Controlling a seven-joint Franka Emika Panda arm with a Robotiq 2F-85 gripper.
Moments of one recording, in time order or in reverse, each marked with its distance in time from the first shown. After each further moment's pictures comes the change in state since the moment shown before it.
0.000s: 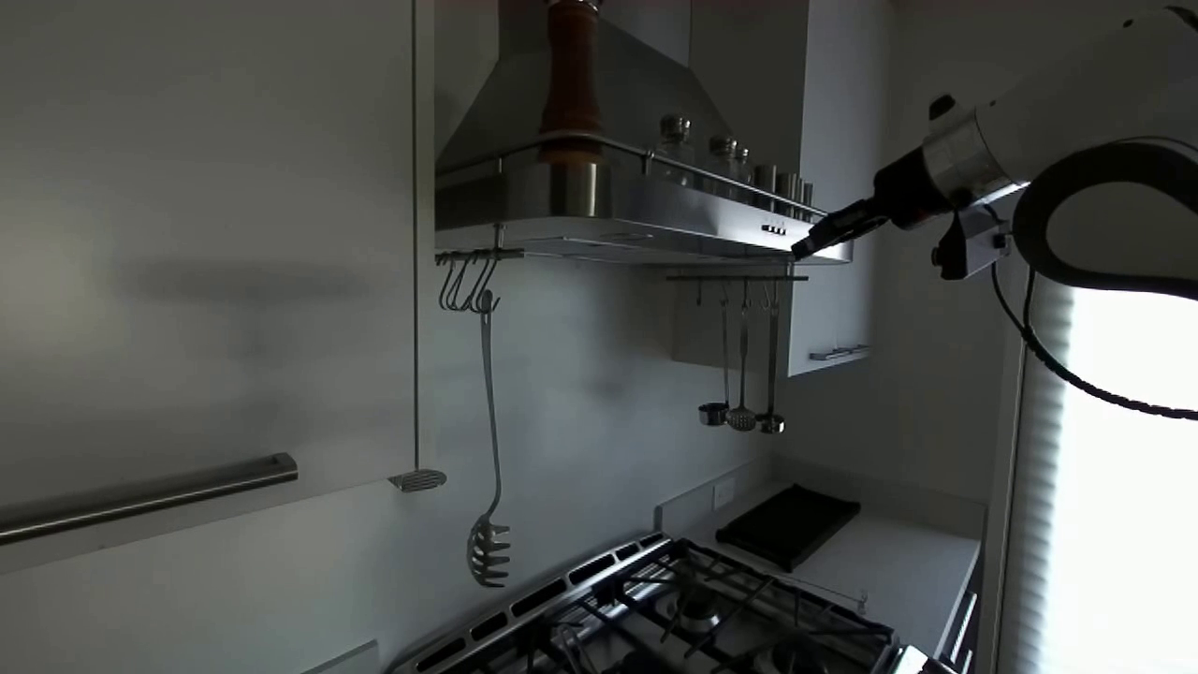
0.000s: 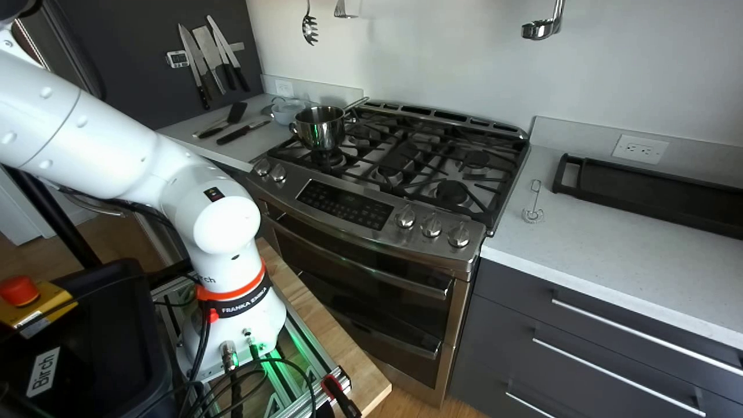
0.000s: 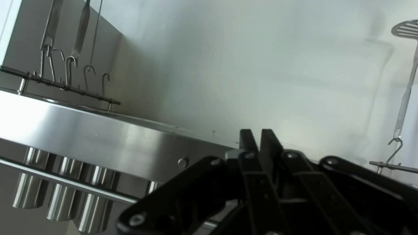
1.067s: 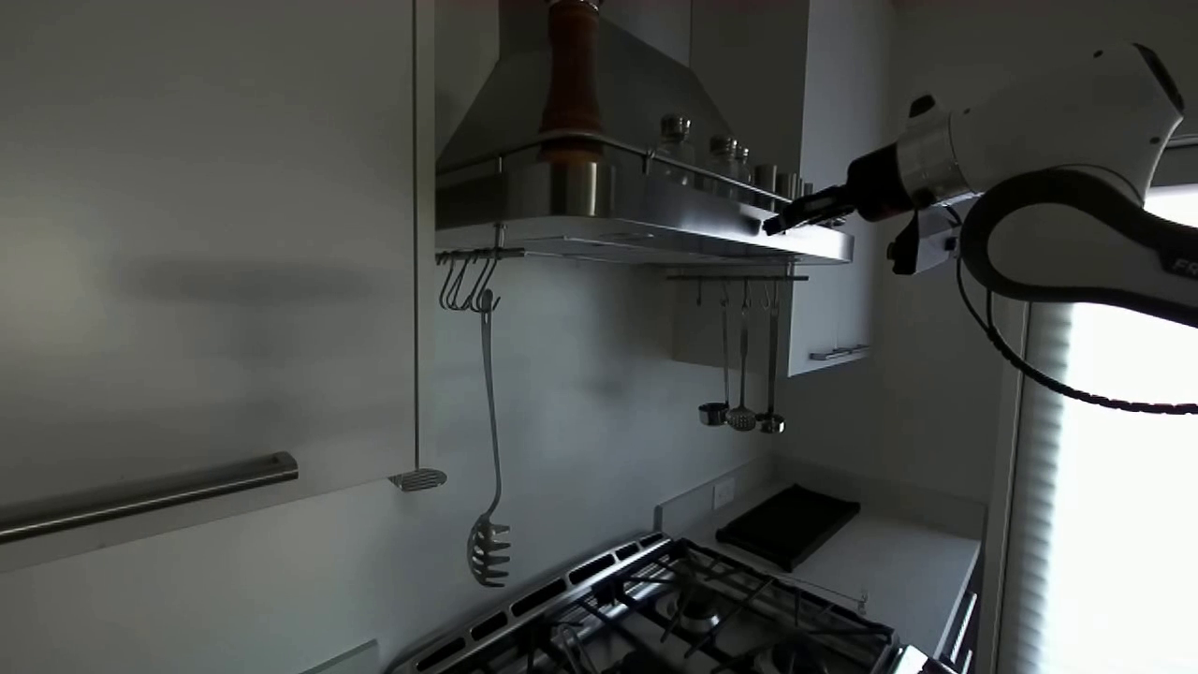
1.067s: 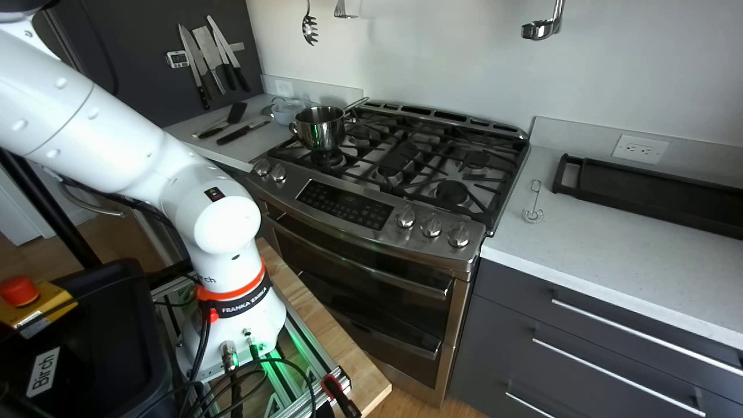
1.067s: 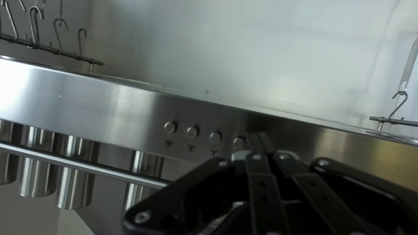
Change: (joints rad) arm 0.002 0.069 -0.008 0.001 0.024 0.227 0.000
